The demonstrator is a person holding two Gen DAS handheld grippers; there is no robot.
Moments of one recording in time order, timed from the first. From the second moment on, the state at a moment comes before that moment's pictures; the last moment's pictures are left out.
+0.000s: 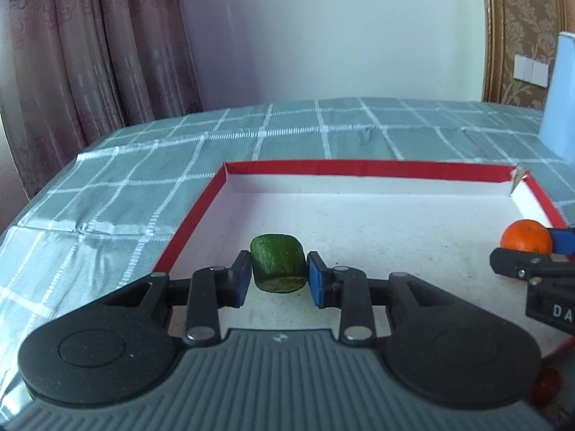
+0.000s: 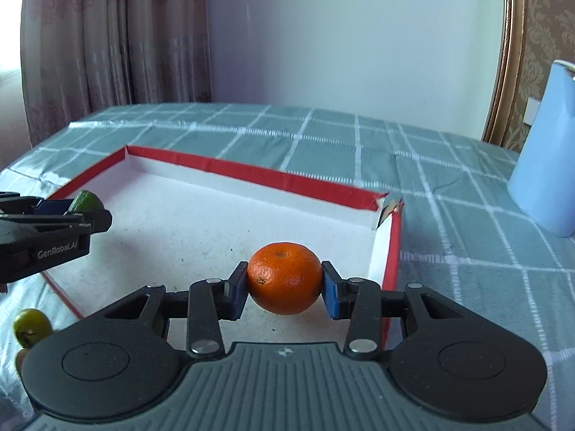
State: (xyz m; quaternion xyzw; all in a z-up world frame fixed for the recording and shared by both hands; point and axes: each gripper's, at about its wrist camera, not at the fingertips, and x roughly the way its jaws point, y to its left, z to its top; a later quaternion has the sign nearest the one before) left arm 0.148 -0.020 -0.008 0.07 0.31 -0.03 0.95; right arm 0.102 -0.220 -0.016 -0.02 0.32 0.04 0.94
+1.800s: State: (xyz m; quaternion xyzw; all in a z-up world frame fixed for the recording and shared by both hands) left arm 0.043 0.040 -0.007 0.01 0.26 -0.06 0.96; right arm -0.059 -0.220 -0.015 -0.04 0.23 0.11 0.97
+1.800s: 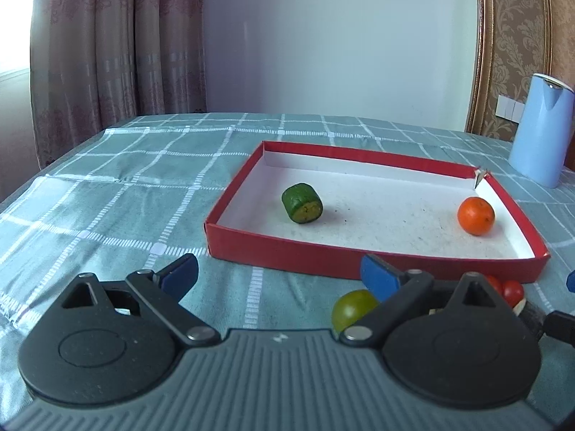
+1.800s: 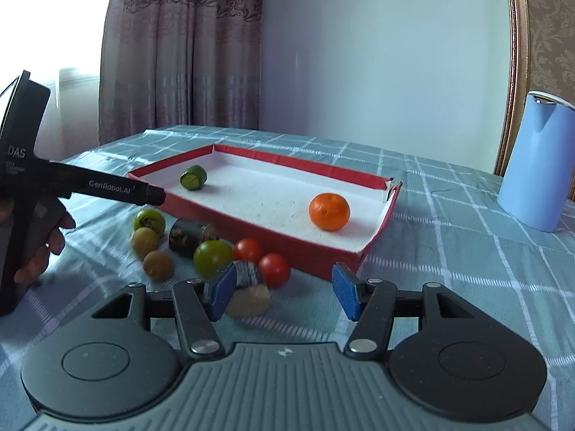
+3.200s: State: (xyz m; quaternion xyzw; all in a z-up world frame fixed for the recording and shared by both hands) left arm 0.047 0.031 -0.011 -0.04 0.34 -0.06 0.94; right arm -0.032 -0.222 -0.030 -0.01 0.31 0.14 0.94
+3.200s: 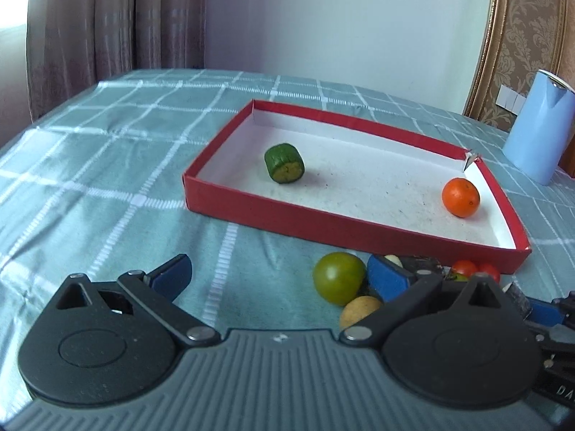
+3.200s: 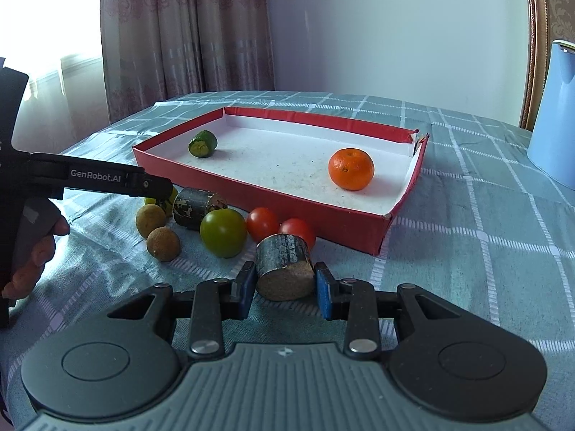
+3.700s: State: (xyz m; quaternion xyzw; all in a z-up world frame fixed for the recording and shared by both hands) left arm 0.052 0.025 -0.011 -0.04 0.35 -0.07 0.93; right arm -0.032 -0.222 -0.030 -0.01 0.30 0.14 0.94
